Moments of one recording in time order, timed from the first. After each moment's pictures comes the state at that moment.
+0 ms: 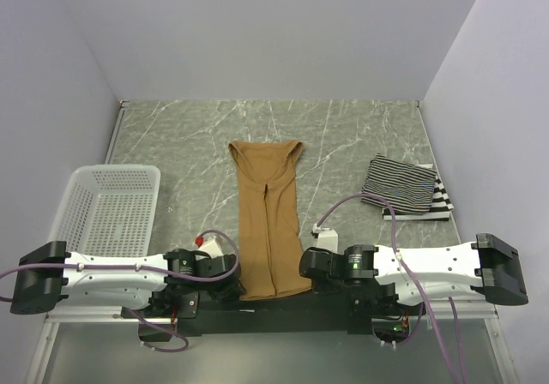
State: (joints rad) left arm -1.37 0.96 0.39 -0.57 -0.17 -1.75; right arm 1.39 1.06 0.55 -0.73 0.26 1.23
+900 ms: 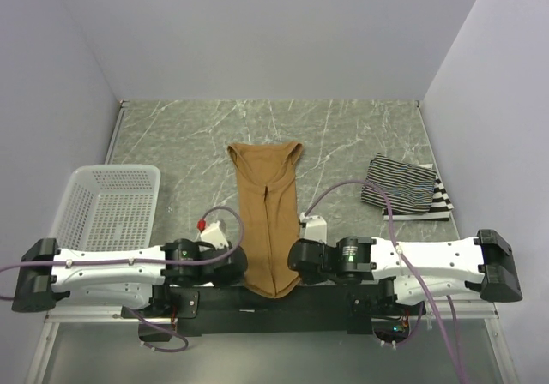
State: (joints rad) left arm -1.43 0.99 0.62 -0.77 -0.32 -1.70; right arm 1.44 1.11 0.76 -0.81 0.34 1.17
